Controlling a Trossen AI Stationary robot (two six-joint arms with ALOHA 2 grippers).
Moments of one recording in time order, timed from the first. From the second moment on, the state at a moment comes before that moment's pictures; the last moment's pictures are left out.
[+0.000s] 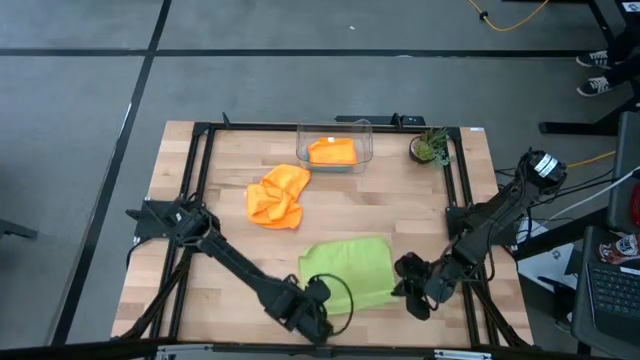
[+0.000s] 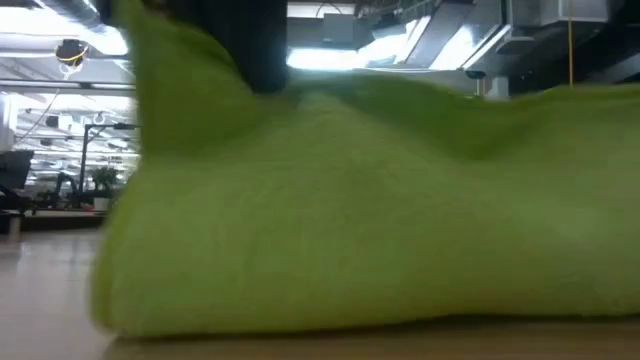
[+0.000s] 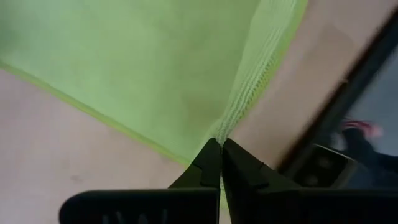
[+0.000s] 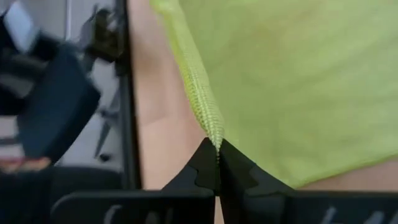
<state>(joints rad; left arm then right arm) -0.60 2.24 1.99 -1.03 -0.22 -1.29 0.83 1.33 0.63 -0.11 0.27 1.10</state>
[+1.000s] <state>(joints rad) -0.34 2.24 1.99 -1.26 -0.27 -1.05 0.55 1.32 0.63 -0.43 0.47 0.96</state>
